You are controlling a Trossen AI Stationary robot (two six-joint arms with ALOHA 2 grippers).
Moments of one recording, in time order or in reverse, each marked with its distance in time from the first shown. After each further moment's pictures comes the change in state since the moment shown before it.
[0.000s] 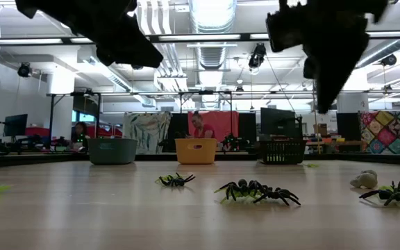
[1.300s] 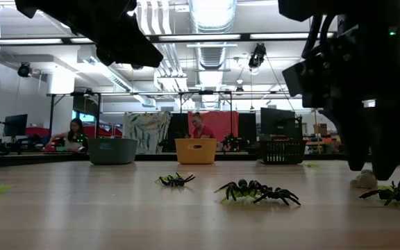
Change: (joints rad) left arm -0.006 0.000 0.000 0.002 0.002 0.001; right arm 0.128 0.258 0.039 -0.049 0.053 -0.247
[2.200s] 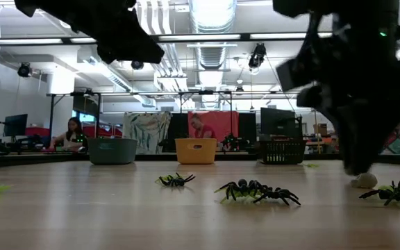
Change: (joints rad) left arm -0.012 0.000 0.000 0.025 0.001 0.006; right arm -0.020 -0.027 -0.024 0.065 0.012 -0.019
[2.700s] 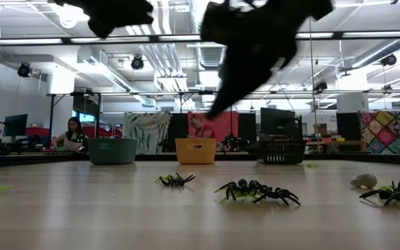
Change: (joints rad) left arm -0.113 -0.124 0.000 0.049 -0.002 0.083; right arm -0.206 -0.059 0.000 0.569 0.039 -0.326
